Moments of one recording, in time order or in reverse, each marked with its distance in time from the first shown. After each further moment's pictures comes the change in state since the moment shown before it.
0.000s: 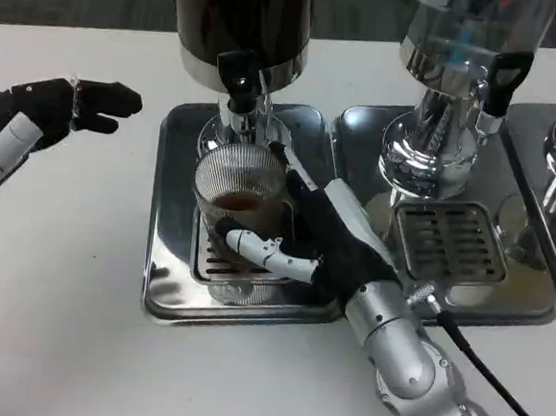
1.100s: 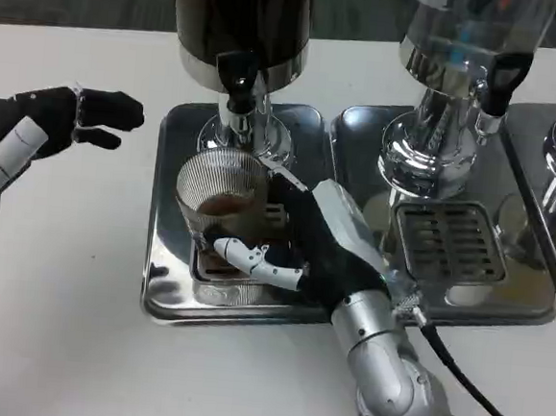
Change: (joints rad) left arm 0.004 0.001 0.000 0.003 0.021 0.017 0.001; right arm 0.029 0.016 0.062 -0.003 -0.096 -0.035 -0.127
